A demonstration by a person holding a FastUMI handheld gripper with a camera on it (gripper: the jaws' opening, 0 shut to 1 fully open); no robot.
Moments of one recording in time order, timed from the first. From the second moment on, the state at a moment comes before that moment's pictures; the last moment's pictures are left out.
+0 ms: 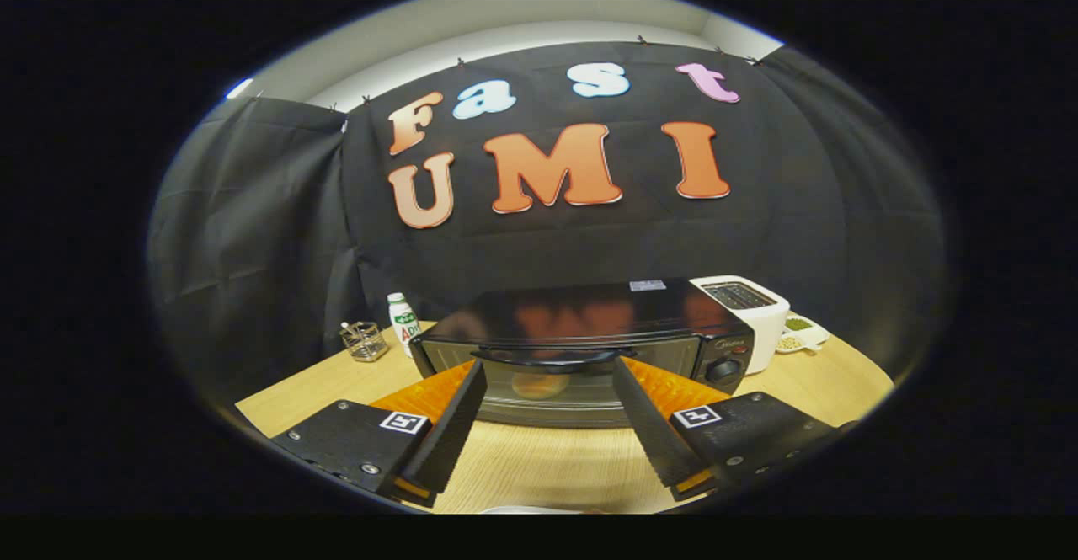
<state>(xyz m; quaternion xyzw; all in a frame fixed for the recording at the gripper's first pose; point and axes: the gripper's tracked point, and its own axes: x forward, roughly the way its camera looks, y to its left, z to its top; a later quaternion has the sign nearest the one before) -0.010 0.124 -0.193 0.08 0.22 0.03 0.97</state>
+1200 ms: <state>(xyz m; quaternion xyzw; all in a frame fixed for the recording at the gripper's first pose) -0.075 0.049 -0.048 0.04 0.07 -0.02 1.00</state>
